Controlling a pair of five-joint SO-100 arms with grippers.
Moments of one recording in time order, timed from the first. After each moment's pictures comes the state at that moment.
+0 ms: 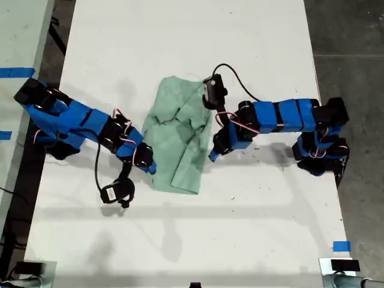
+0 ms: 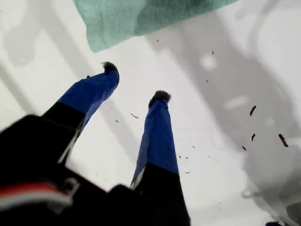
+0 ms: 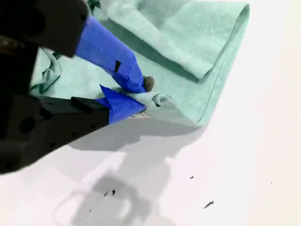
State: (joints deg) arm 0 6.6 83.4 94.7 65.7 -12.6; arm 1 -1.3 80.9 70.5 85.5 -29.1
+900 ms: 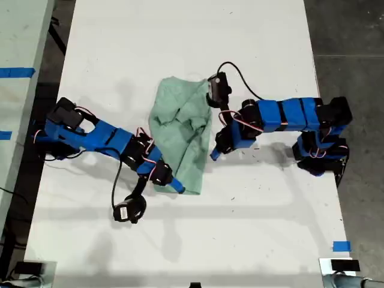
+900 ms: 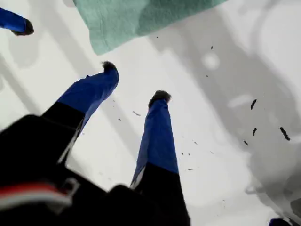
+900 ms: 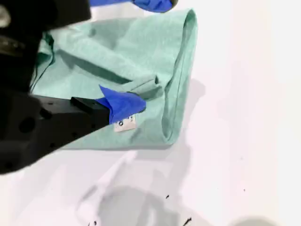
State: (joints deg) arm 0 9.6 58.8 61.2 79.3 -6.9; arm 1 -1.3 83.9 72.9 85.4 -27.4
